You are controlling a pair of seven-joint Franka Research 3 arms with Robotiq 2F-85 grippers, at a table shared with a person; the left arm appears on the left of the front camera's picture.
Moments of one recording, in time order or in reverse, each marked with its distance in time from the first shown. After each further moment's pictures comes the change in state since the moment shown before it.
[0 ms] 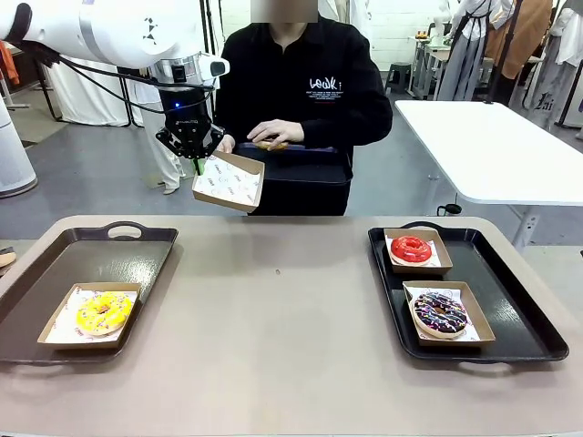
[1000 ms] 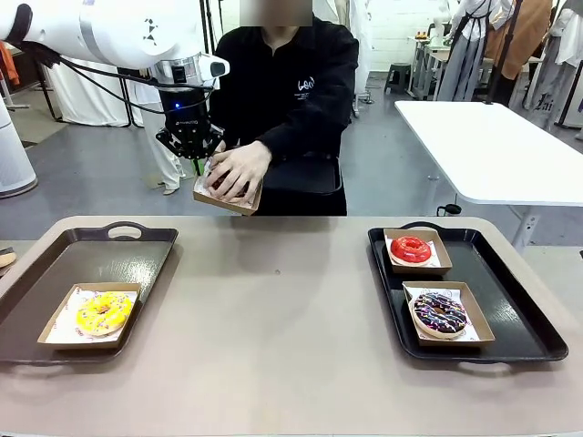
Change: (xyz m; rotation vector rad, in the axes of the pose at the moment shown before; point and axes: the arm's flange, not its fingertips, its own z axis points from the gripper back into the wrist) left arm 0.000 0.000 0.000 0.000 0.000 0.000; right arm 0.000 0.000 0.000 0.000 0.000 0.000
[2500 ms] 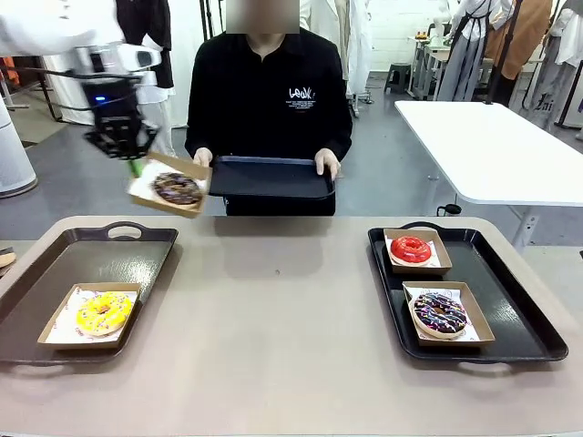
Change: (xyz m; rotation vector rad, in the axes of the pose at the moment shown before) left arm -0.051 0.127 0.026 -0.023 0.052 0.103; right arm 0.000 0.000 0.000 0.000 0.000 0.000
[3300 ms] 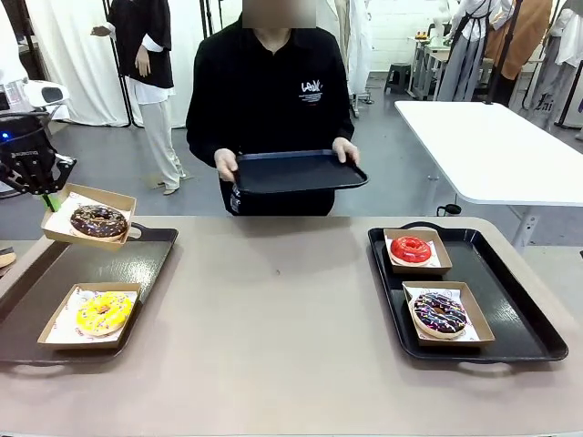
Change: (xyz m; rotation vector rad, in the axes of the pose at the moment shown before) left arm -0.028 0.122 -0.038 0.030 0.044 0.102; right arm 0.000 0.000 0.001 0.000 -0.002 0.000
